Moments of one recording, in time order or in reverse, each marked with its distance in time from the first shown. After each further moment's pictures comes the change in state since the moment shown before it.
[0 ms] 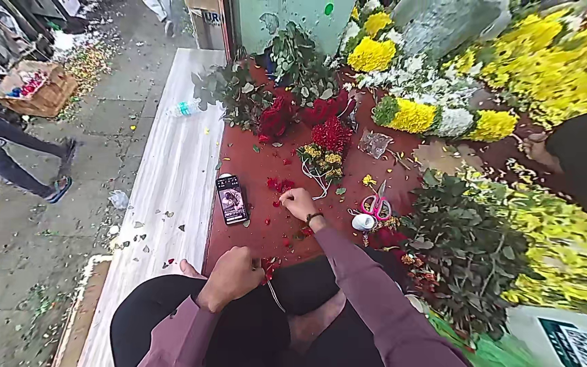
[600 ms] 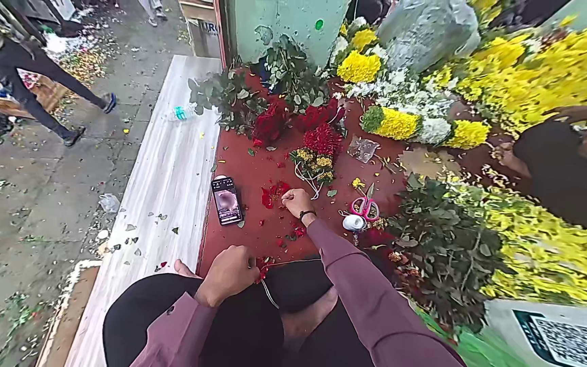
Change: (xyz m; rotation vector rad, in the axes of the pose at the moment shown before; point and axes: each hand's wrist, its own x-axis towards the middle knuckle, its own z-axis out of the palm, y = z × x) left_hand 0.003 0.001 0.006 0.053 -0.023 -0.007; right_hand 0.023 0.030 0.002 -0.073 0.160 0.131
